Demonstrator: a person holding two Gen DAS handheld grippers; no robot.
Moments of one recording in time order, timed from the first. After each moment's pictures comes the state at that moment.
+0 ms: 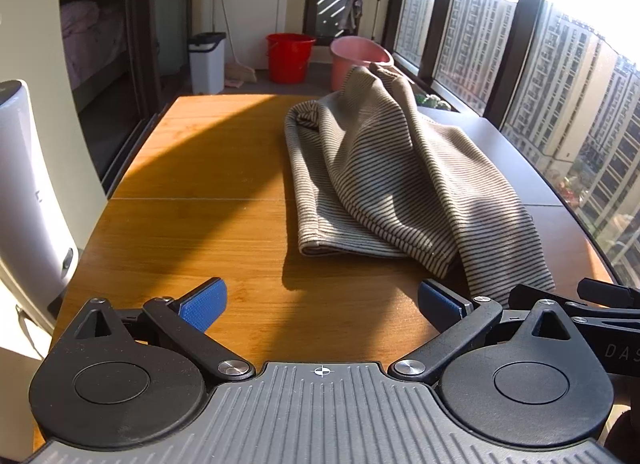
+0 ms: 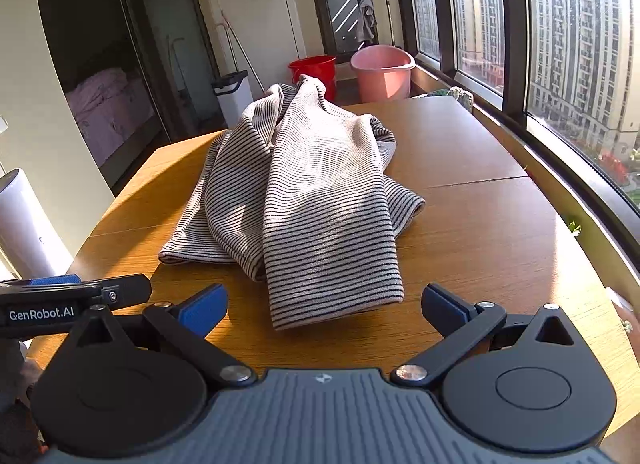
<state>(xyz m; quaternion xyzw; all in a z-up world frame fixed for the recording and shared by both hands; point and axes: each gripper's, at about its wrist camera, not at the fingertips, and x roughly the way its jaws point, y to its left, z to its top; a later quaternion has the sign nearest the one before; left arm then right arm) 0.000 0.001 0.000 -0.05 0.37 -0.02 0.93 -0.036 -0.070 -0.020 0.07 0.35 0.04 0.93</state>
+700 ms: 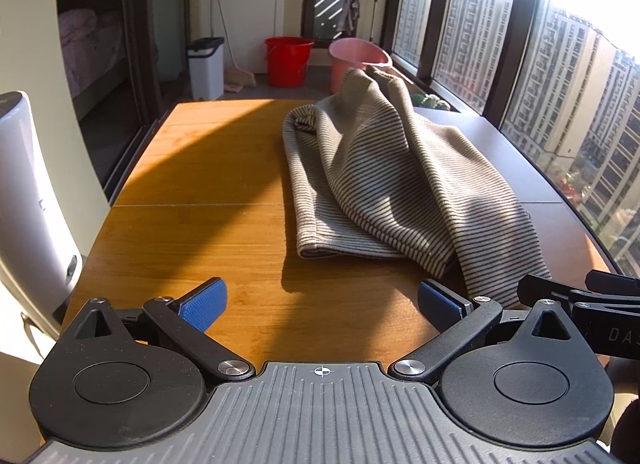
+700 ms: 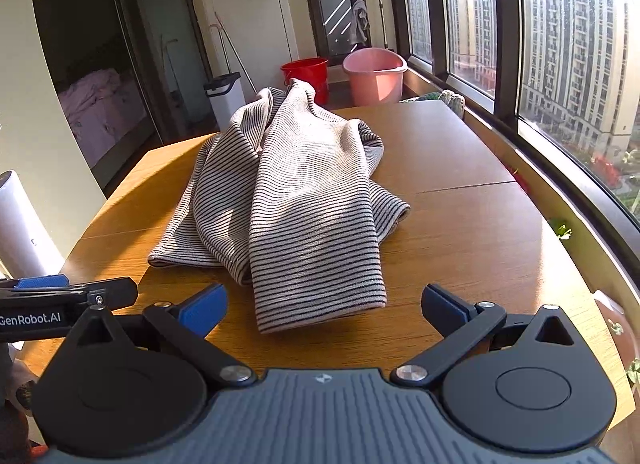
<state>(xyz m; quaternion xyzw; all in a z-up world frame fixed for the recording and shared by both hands) 0.001 -0.004 0.002 -0.03 0.37 -0.02 0.93 -0.034 -0.074 -0.017 0.08 0.35 0.04 0.93</state>
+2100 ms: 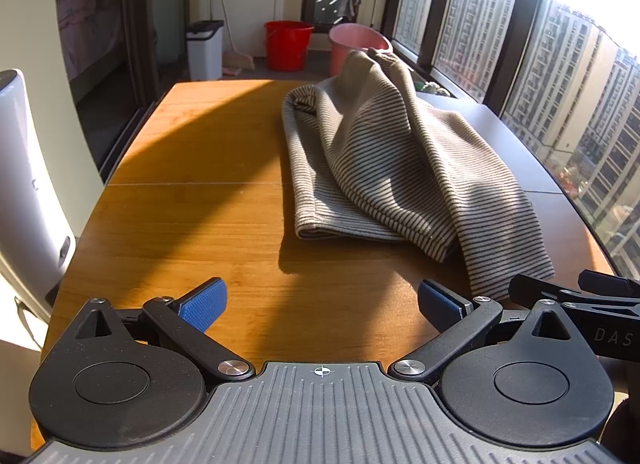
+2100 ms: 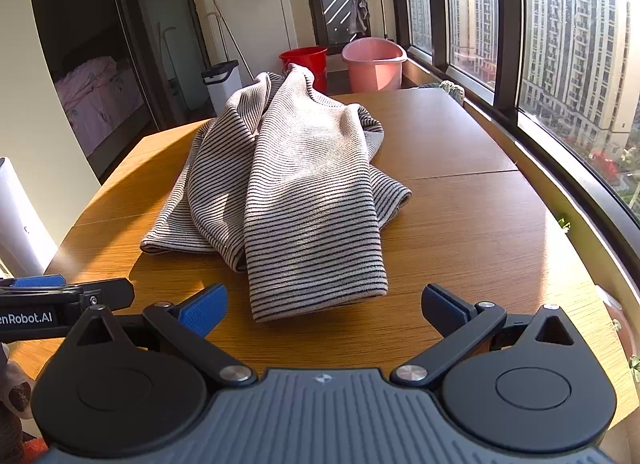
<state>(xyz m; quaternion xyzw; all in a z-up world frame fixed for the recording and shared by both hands) -0.007 0.001 -0.002 -0.04 0.39 -0.02 0.92 -0.032 -0.067 -0.024 0.07 0.37 0.04 0.93</state>
